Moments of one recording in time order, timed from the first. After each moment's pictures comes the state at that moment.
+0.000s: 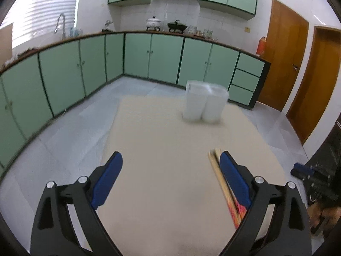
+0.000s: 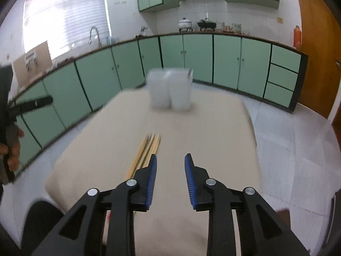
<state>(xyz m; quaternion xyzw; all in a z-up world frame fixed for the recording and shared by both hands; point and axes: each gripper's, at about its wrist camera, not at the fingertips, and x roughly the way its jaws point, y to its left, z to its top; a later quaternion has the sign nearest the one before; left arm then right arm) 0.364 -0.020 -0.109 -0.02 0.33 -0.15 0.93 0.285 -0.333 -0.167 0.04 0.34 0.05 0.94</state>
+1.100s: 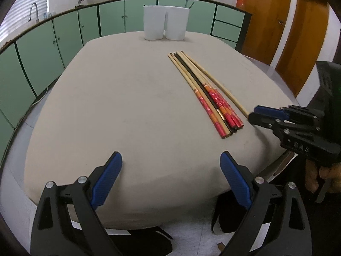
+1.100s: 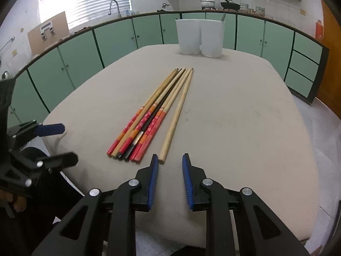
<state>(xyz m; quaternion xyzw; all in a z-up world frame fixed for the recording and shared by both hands) 0.282 -0.094 -0.253 0.05 0.42 -0.21 0.88 0.274 -0.303 -0.262 0.01 0.39 0.12 0.91</state>
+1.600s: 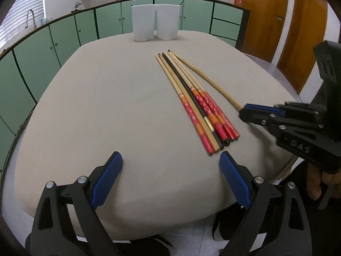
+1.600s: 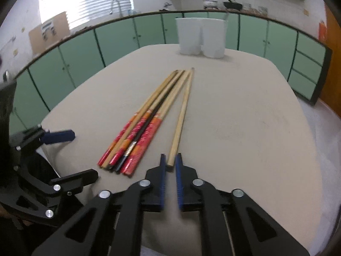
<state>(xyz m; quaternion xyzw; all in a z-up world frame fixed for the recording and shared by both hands) 0.293 -0.133 -0.262 0.07 0.41 -0.19 0.89 0.286 -0.317 -0.265 0.04 0.39 0.13 0.91</state>
